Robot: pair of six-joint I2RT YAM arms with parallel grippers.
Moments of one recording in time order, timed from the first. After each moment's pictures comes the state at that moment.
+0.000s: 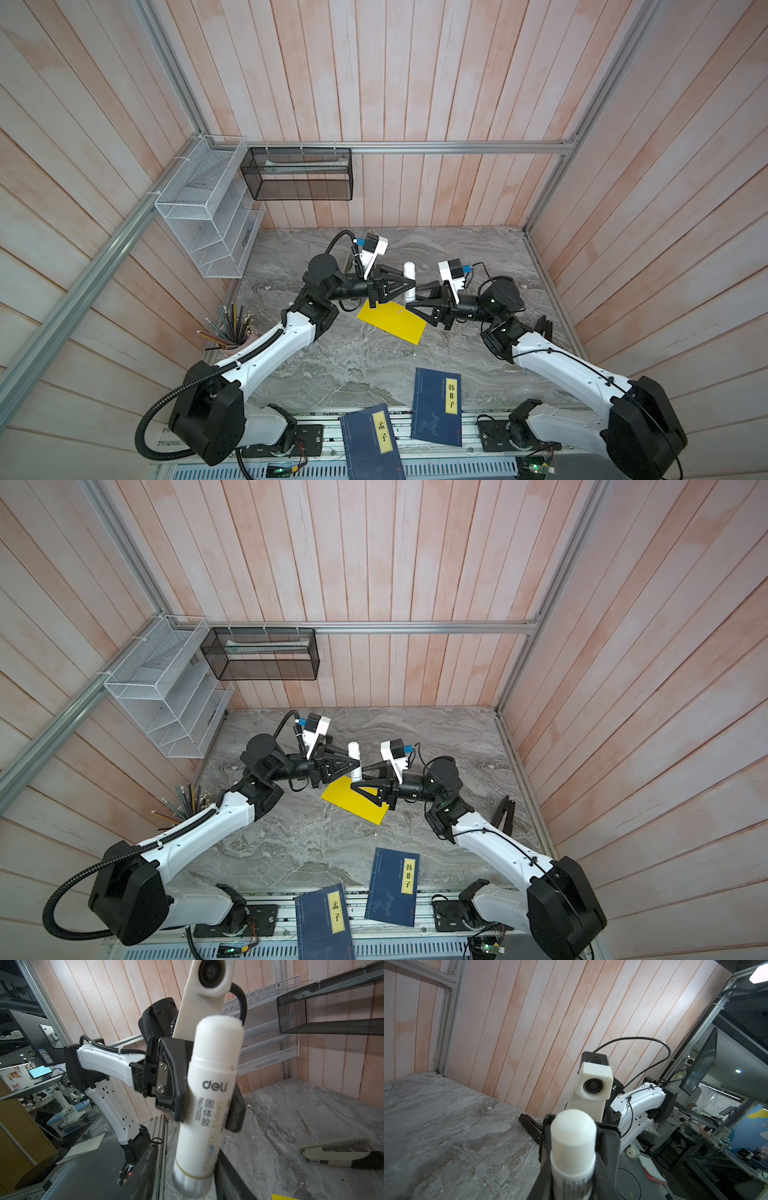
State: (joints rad) left arm -0.54 1.35 0.95 0.60 1.00 -0.60; right arm 0.59 1.18 0.68 0.71 -0.93 0.48
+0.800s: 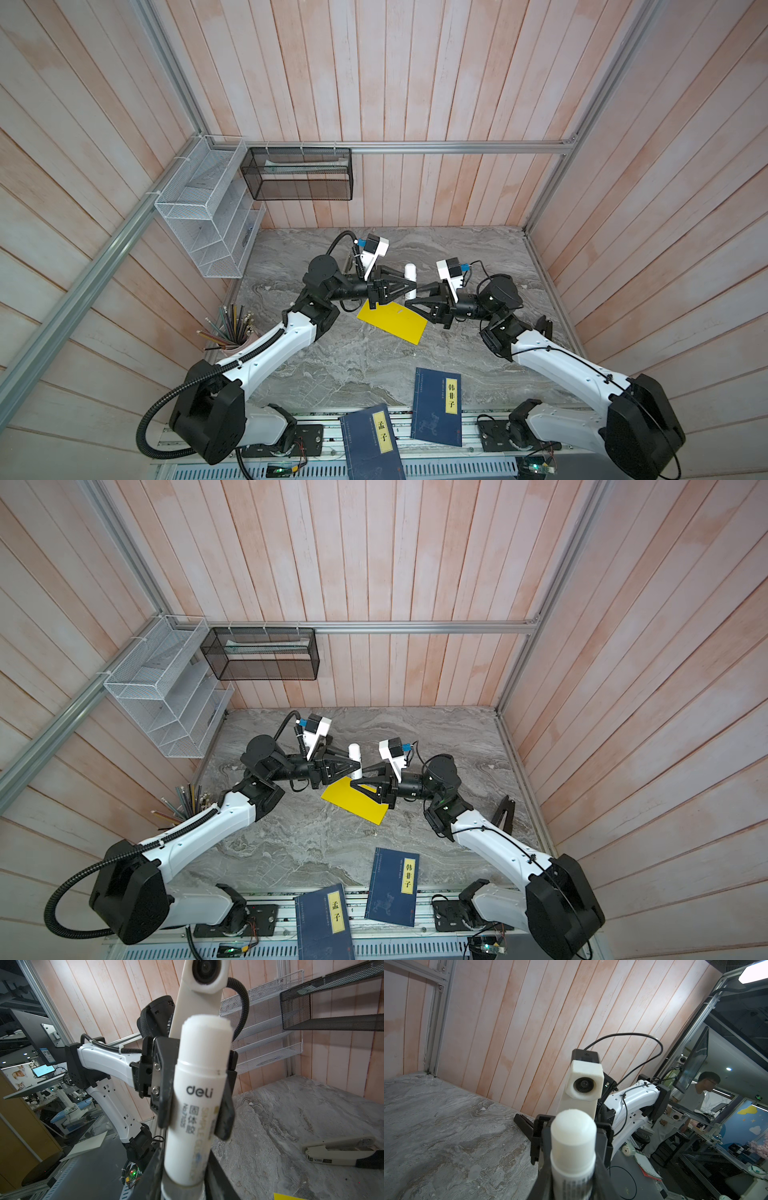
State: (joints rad) left arm -0.55 1.35 0.95 0.63 1.02 -0.62; right arm 0.59 1.19 0.70 0.69 -0.94 0.47
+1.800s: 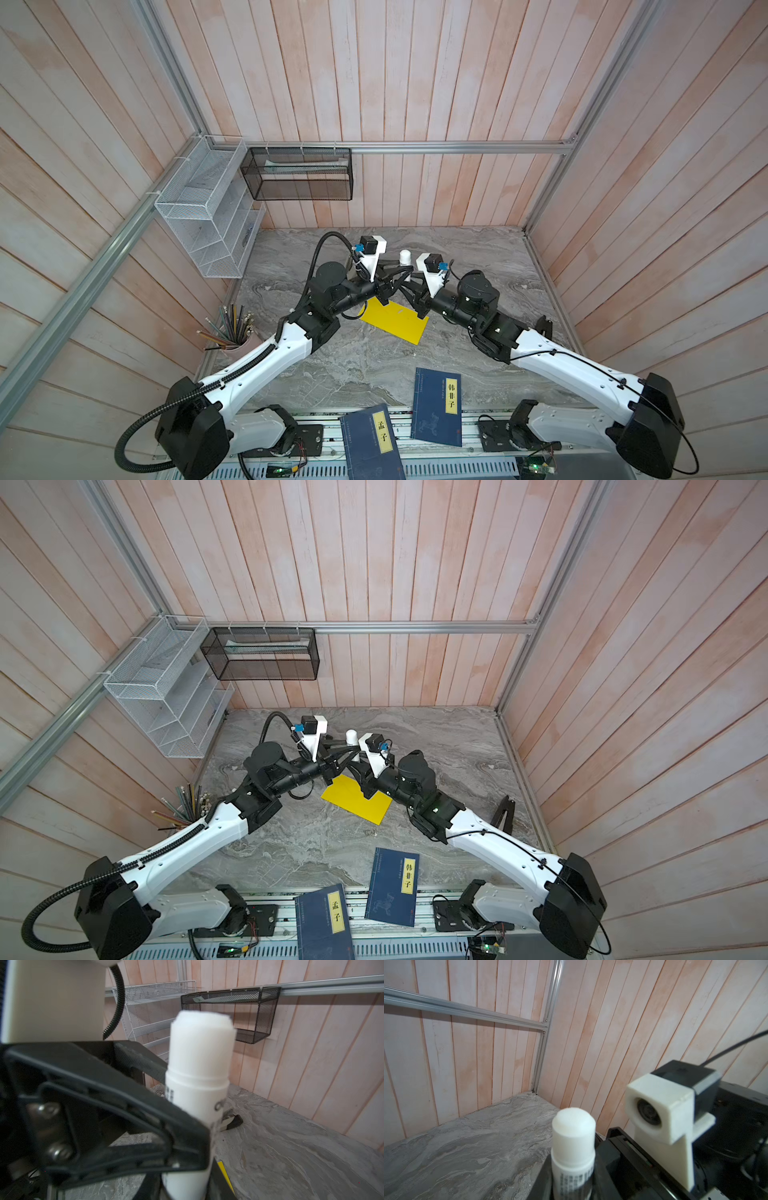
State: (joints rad) left arm -0.67 1.24 0.94 0.38 0.38 -0.28; right arm 0.86 1.19 0.88 0.24 -0.05 0.08
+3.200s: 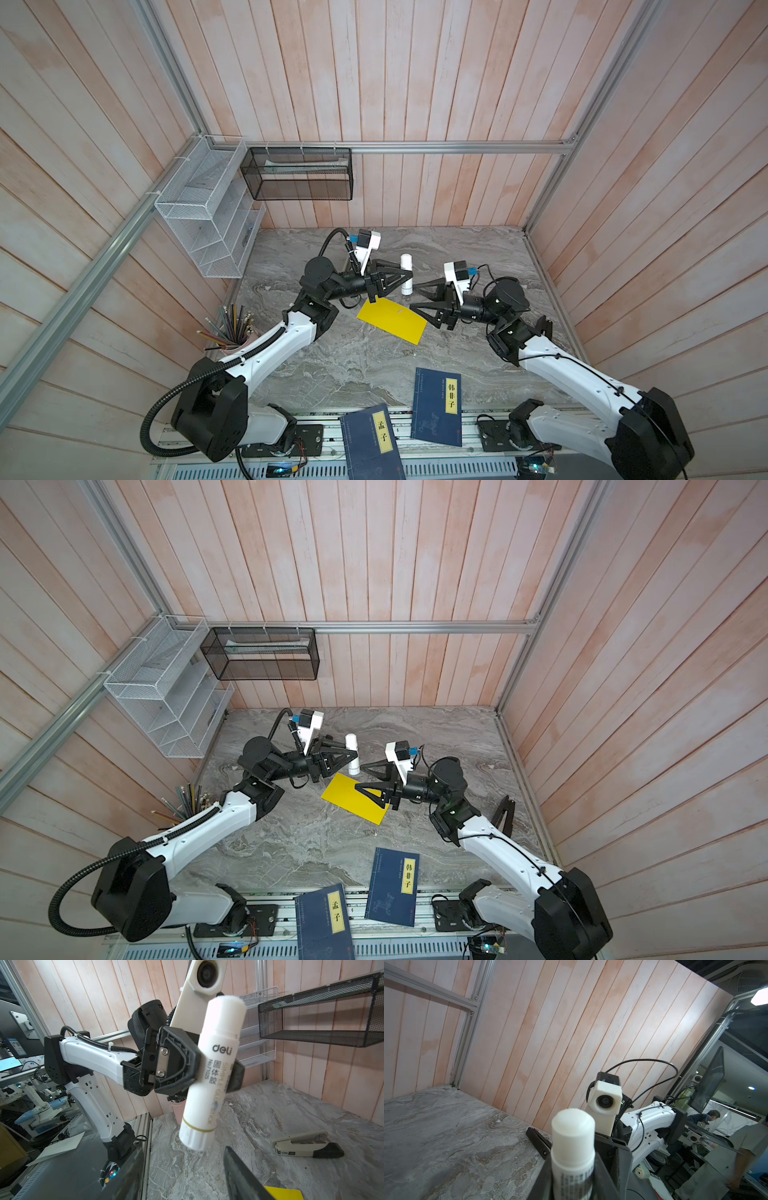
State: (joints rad) left arm -0.53 1.37 0.93 0.75 0.94 -0.69; right arm 0.57 1.13 0.67 0.64 -0.89 0.38
